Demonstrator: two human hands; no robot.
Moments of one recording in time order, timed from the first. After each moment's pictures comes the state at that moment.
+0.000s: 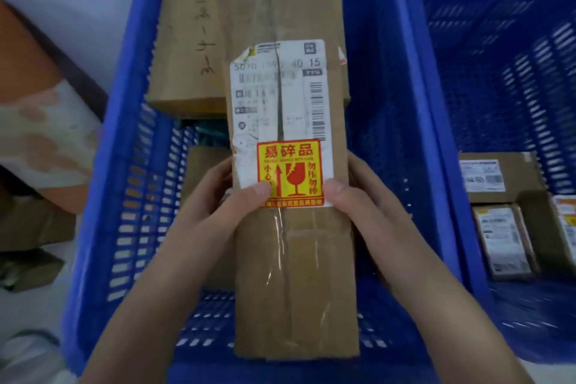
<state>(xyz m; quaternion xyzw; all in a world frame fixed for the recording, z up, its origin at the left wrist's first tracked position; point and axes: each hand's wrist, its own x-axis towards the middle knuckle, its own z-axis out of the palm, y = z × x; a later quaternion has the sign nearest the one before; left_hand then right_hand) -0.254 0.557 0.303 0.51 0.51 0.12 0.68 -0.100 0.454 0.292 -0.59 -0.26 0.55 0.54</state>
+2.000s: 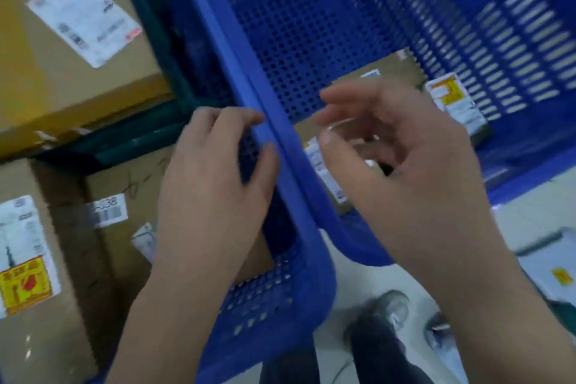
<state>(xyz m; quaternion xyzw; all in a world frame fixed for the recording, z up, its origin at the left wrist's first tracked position) -0.105 0.467 0.294 0.90 0.29 0.07 0.31 -0.030 0.342 0.313 -0.79 -0.23 0.19 0.54</state>
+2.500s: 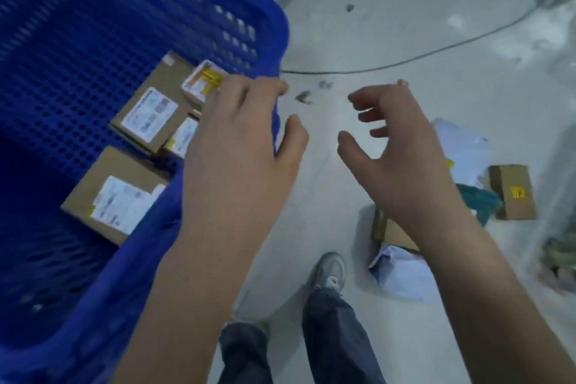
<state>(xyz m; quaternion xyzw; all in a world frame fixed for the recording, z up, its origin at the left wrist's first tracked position) 0.056 0.175 0.290 0.94 0.02 -0.01 0.33 0.058 0.022 0.263 -0.93 -0.01 -0.01 0.38</state>
